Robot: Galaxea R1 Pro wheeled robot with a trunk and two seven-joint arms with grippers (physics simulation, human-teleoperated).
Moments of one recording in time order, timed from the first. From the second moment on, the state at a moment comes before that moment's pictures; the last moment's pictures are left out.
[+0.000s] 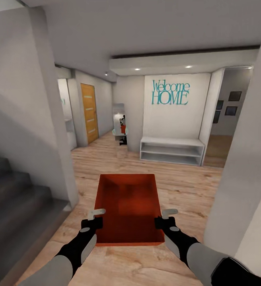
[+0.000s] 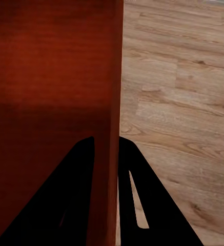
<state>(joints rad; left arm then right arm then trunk) -0.64 -0.09 -0.16 -0.42 0.21 0.01 0.27 -0.78 0.08 0.64 -0.13 -0.55 -0.14 -0.15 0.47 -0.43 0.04</state>
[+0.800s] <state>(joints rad) -0.64 -0.09 -0.16 -0.42 0.21 0.02 0.27 -0.78 0.08 0.64 -0.13 -0.55 -0.14 -0.15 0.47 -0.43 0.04</state>
